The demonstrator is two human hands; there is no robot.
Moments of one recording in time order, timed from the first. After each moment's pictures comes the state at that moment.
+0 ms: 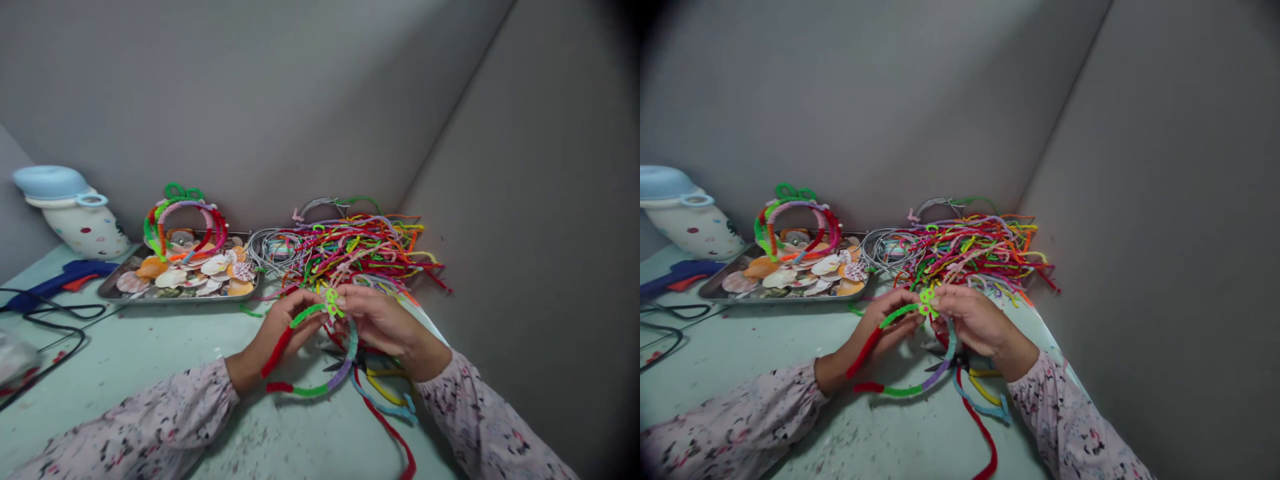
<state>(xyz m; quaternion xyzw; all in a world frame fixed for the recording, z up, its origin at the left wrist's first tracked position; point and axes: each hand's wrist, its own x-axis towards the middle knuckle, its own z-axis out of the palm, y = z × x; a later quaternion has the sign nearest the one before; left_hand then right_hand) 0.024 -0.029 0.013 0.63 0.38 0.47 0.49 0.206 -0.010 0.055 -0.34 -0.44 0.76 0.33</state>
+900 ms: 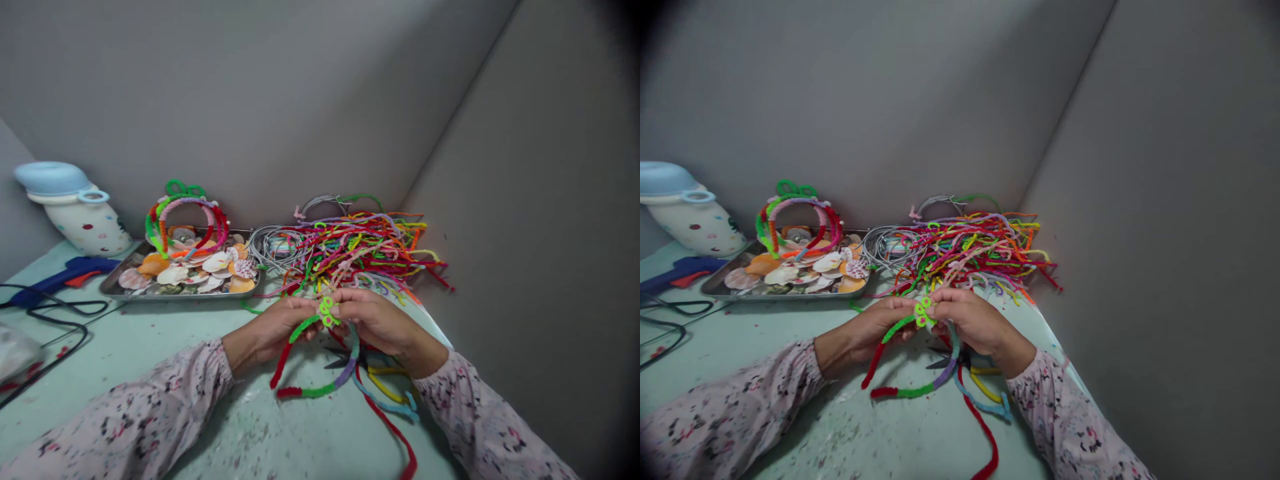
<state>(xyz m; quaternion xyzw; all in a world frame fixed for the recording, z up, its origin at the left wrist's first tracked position) 0.024 -0.016 0.013 0.39 0.35 0.35 0.78 0.202 -0.008 0.046 -0.38 -0.49 0.73 0.30</state>
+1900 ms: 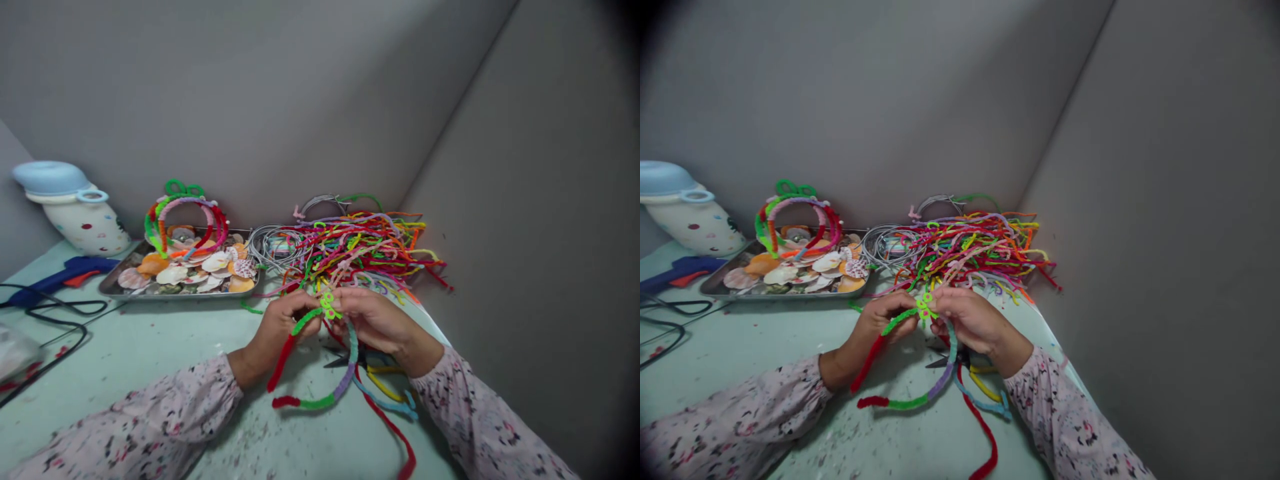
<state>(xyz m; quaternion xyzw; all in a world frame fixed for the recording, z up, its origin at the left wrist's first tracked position) 0.023 -0.031 0.008 0.64 0.38 0.51 0.44 0.202 -0.007 0.042 -0.33 -0.44 0.77 0.32</state>
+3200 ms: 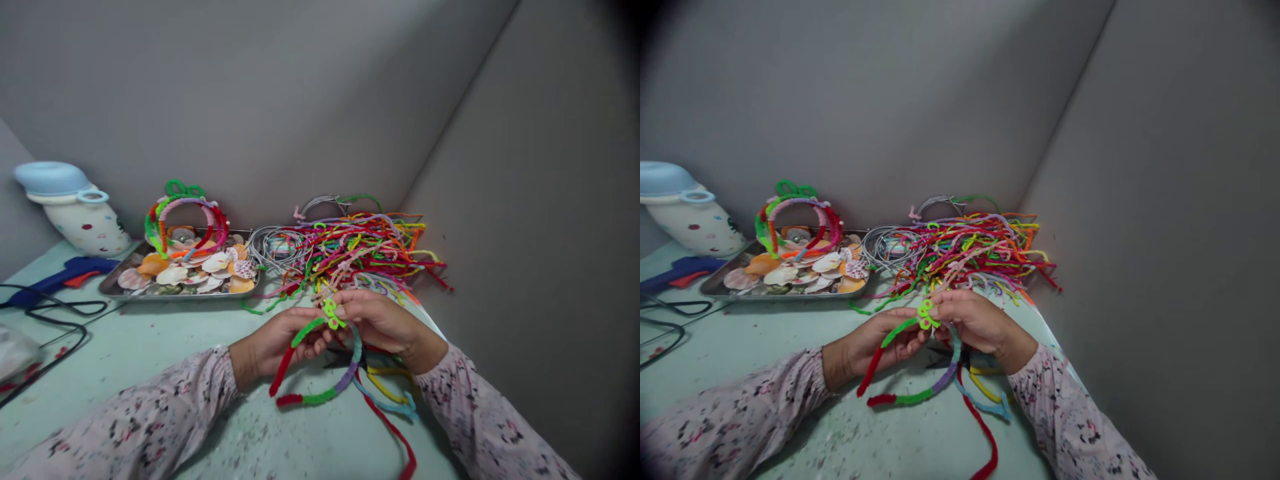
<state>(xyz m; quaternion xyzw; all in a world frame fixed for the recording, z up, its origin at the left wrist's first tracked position) 0.025 -0.025 -0.002 0.28 0.24 0.34 0.87 0.209 -0.005 0.046 -0.34 -0.47 0.77 0.27</state>
